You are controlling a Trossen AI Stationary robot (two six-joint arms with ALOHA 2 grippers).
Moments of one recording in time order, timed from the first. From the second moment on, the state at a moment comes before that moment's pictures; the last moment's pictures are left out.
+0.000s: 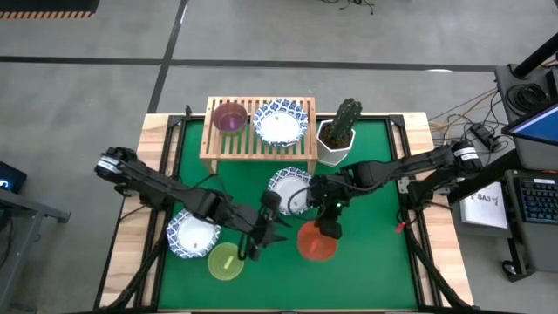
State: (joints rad) left arm -0.38 1.58 1.19 -0.10 -0.20 0.35; right arm 0.13 1.53 1.23 -0.69 -0.40 0.41
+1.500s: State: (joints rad) left arm -0.32 1.75 1.37 -0.30 0.16 0.47; right arm 0.07 1.72 1.34 -0.62 -0.61 0.40
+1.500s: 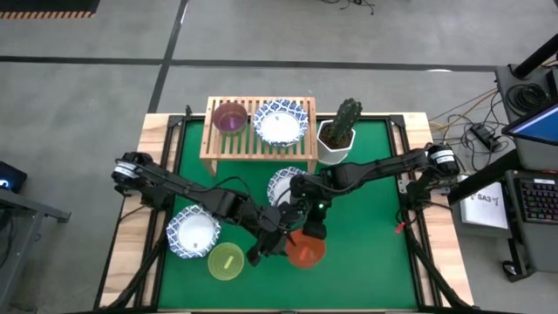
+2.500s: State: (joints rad) left arm -0.32 1.75 1.37 -0.35 0.17 0.52; right arm 0.06 1.72 1.34 -0.59 -0.51 0.35
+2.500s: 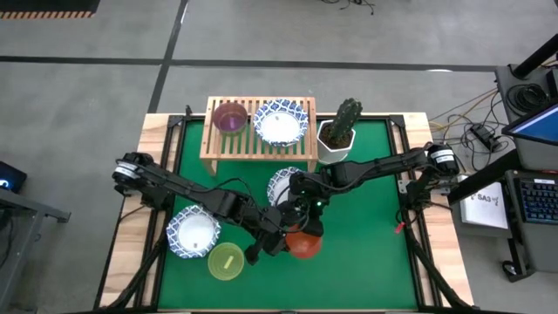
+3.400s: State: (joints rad) left arm -0.32 1.57 1.38 -0.70 -0.02 0.41; right arm 0.06 1.38 1.33 -0.62 -0.35 0.22
